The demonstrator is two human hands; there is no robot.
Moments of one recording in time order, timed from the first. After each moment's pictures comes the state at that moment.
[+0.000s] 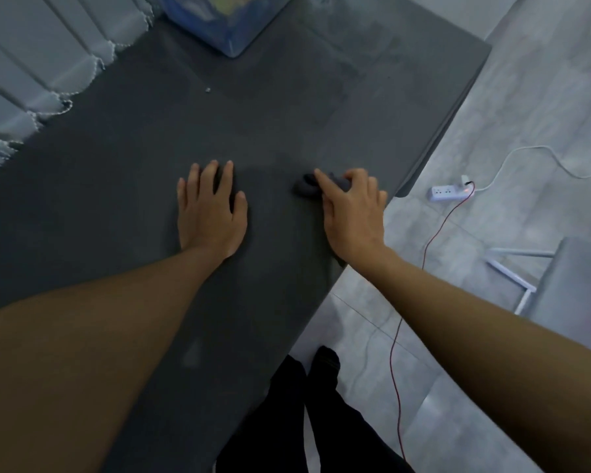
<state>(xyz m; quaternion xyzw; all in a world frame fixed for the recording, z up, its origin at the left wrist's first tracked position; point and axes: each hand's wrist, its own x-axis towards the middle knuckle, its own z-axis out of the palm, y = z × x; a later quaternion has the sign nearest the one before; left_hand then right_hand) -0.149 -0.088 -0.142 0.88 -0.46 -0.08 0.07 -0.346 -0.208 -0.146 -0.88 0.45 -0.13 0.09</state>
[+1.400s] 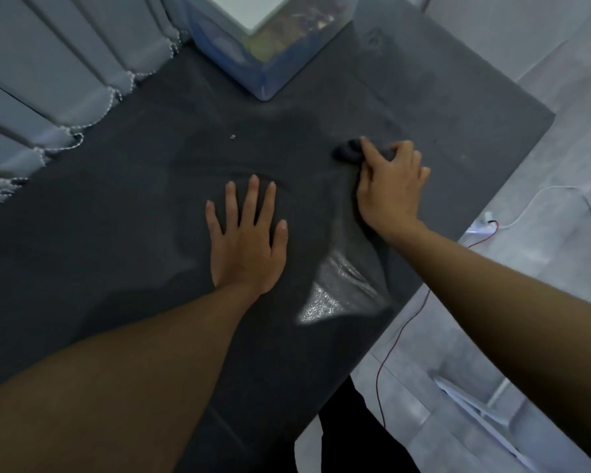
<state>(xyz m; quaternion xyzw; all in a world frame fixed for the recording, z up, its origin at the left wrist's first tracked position) -0.135 -0.160 -0.153 0.89 -0.44 -0.10 0.01 -0.256 -0.358 -0.144 -0.86 0.49 -0.12 0.08</state>
